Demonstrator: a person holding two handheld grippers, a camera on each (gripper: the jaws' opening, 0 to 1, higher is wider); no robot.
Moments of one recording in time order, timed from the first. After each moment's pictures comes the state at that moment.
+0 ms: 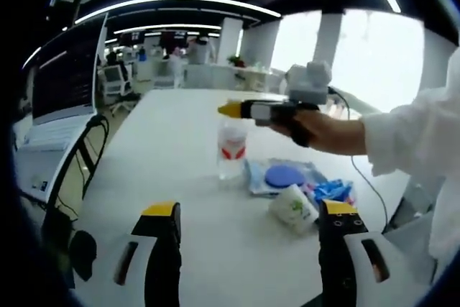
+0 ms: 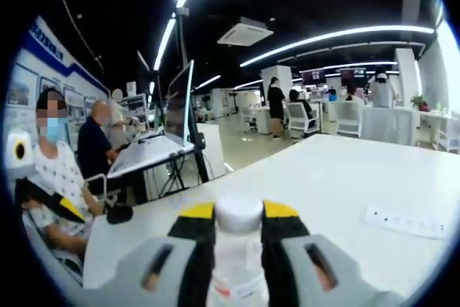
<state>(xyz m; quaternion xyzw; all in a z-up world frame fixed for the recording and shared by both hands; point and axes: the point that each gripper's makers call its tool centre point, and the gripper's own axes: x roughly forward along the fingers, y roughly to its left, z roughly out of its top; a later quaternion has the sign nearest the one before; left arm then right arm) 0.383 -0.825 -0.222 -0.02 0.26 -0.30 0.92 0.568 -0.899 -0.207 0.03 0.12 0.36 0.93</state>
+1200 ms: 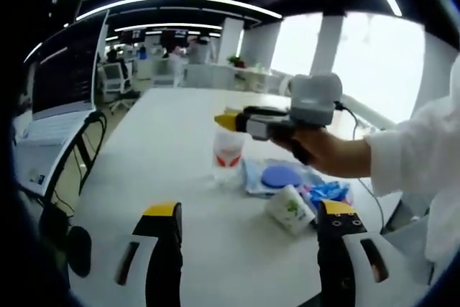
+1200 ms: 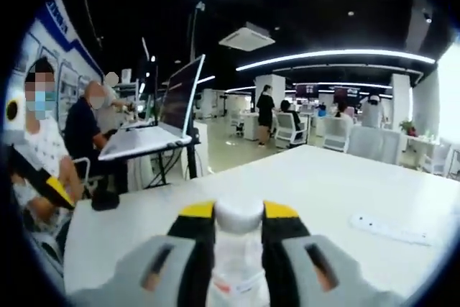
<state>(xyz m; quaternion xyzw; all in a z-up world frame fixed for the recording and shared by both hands) 0.379 -0.827 -0.221 -0.03 0.26 -0.30 0.92 0.552 -0.895 -0.213 -0.02 0.09 0.29 0.95</state>
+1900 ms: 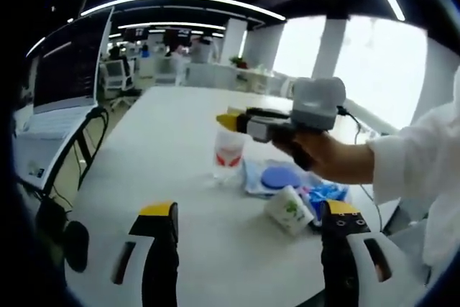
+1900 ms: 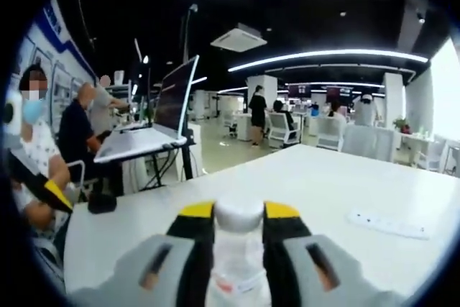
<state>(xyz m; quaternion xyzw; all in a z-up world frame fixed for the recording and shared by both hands) 0.377 -0.827 -0.222 -0.05 0.26 -0.30 0.92 0.555 -0.896 -0.219 -0.03 0.09 0.30 0.95</state>
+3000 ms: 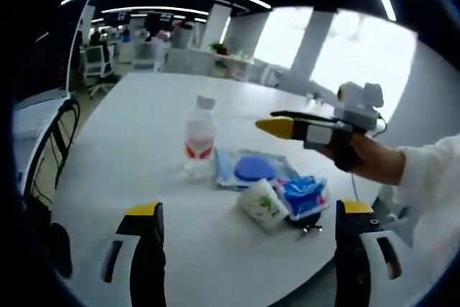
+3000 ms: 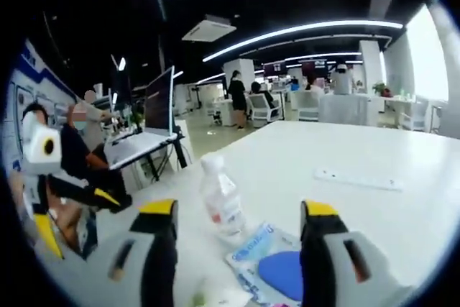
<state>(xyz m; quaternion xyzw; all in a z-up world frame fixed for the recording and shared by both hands) 0.367 -0.857 -0.221 -0.06 0.31 -0.37 0.88 0.464 -0.990 -0.205 0.05 0.15 0.23 0.96</state>
